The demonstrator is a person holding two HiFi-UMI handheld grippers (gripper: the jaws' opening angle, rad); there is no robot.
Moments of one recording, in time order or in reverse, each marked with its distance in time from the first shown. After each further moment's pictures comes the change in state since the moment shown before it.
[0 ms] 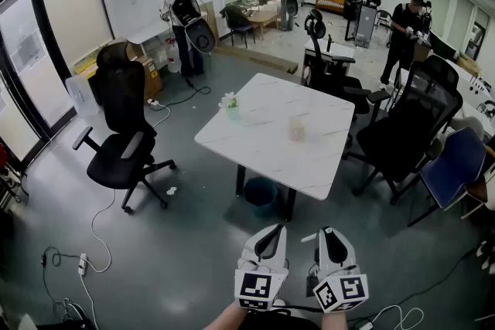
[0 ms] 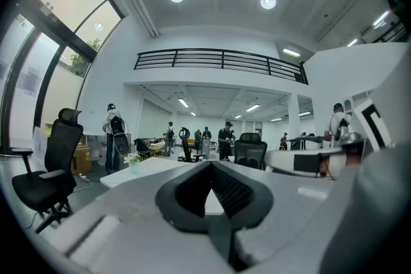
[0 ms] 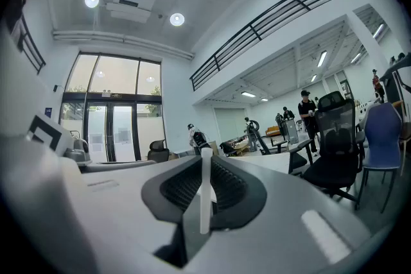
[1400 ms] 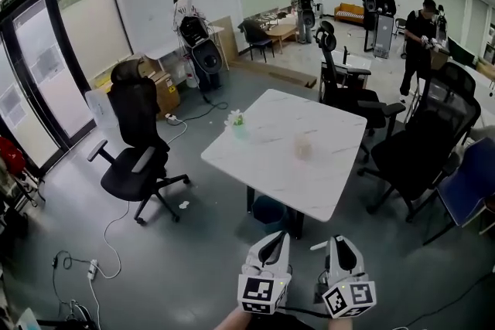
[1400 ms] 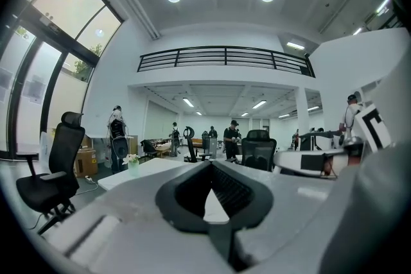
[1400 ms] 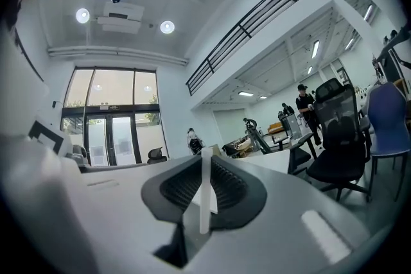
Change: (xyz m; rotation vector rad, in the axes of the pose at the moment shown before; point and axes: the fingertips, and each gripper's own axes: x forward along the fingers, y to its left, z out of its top) left arm 0.072 -0.016 -0.002 0.004 -0.009 0.080; right arm 0.030 -0.090 0.001 0.091 -0.034 0.031
